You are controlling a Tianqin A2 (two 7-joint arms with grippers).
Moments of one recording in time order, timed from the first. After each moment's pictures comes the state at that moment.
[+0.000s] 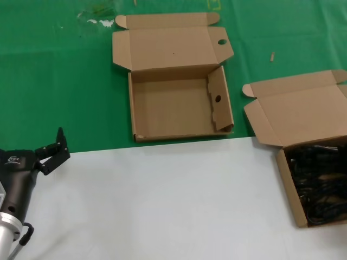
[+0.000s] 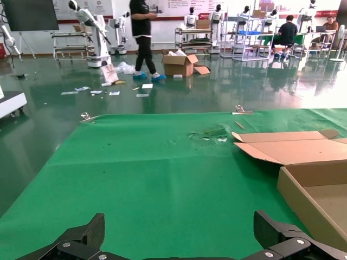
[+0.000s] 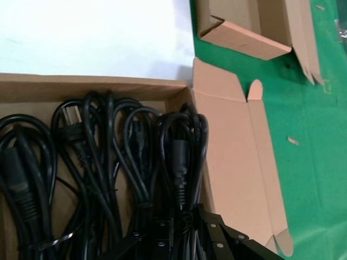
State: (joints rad) left arm 0.00 -0.30 1.60 -1.60 -1.80 0.00 0.00; right arm 0.04 1.08 -1.69 1.50 1.39 -0.51 -0.21
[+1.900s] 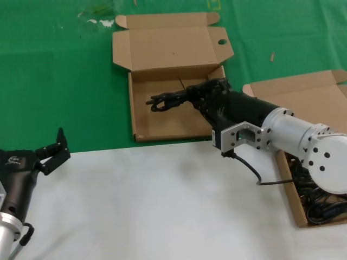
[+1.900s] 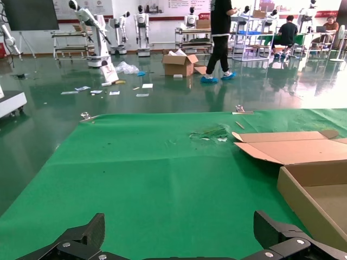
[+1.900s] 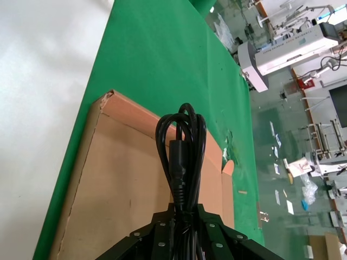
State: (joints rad) left arm 0.00 -0.30 1.60 -1.60 -1.80 0.00 0.00; right arm 0.57 0.47 -2.03 1.43 1.02 -0.51 -0.31
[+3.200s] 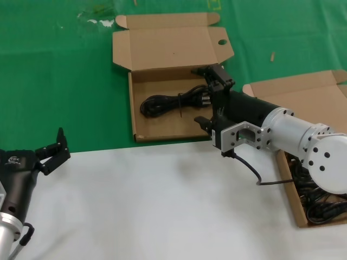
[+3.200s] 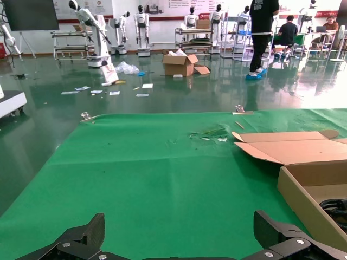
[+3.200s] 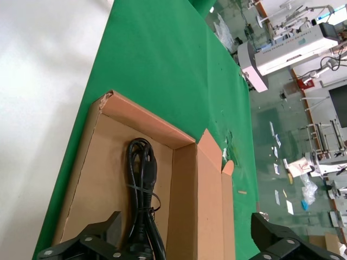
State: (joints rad) left arm 0.00 -0.30 1.60 -1.60 -1.80 0.00 0.00; right arm 0.57 0.47 -2.03 1.43 1.02 -0.51 -0.31
